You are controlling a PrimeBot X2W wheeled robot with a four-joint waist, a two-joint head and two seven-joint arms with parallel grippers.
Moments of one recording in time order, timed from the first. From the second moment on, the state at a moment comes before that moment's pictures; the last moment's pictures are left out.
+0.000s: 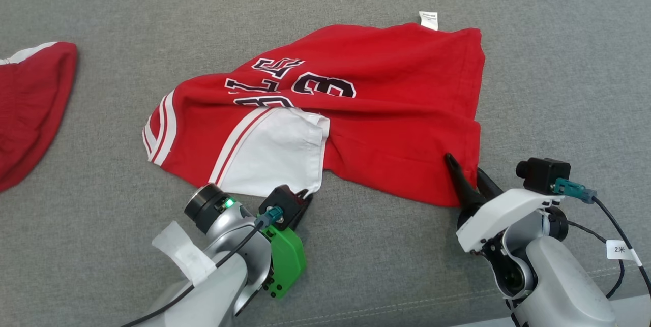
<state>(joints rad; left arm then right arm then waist) -0.44 0.13 -0.77 0.45 -0.21 -0.11 0.03 -0.20 -0.07 0.26 0.37 0.54 0.10 -0.05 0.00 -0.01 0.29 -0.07</state>
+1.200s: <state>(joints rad) -0.42 0.14 -0.38 0.26 -0.43 -0.01 -0.25 -0.20 -0.12 0.21 0.18 0.61 0.12 -0.22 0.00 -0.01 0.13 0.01</state>
